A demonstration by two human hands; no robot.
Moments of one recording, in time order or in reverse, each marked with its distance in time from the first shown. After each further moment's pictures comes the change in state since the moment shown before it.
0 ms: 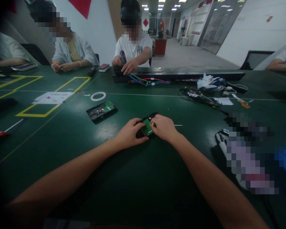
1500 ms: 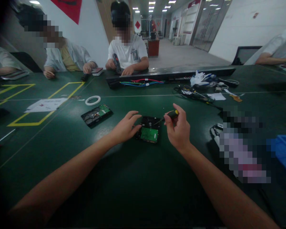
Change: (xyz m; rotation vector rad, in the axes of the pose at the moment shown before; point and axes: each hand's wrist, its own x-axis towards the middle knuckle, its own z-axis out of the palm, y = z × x) left_hand 0.027 0.006 -0.022 0.209 0.010 0.042; right_hand -0.062 0.011 -0.001 0.581 0.793 0.251
